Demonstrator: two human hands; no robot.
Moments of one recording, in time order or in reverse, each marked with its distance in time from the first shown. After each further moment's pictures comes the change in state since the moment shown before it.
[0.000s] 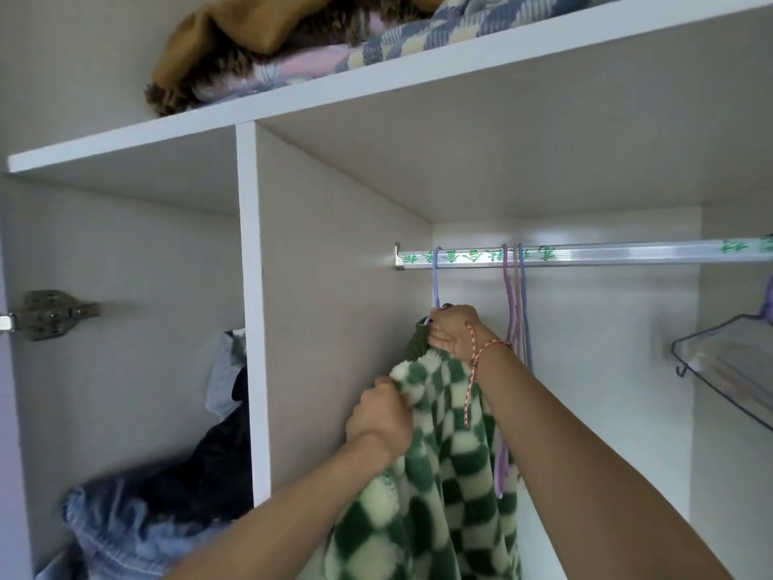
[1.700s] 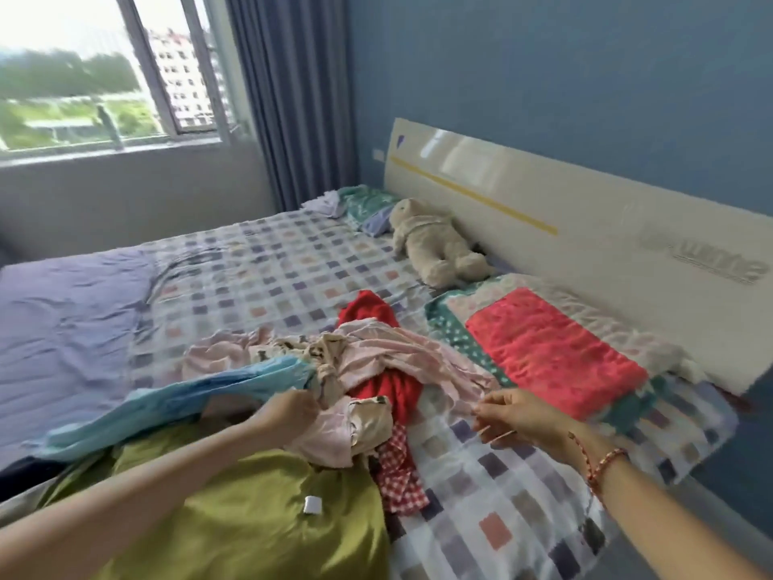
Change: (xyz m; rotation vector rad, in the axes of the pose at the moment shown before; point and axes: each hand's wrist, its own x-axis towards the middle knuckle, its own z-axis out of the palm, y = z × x) left_hand -0.970 -0.306 -0.172 0.178 0.705 -2.001; right_hand -0.809 0.348 0.465 -0.731 -2.513 -0.010
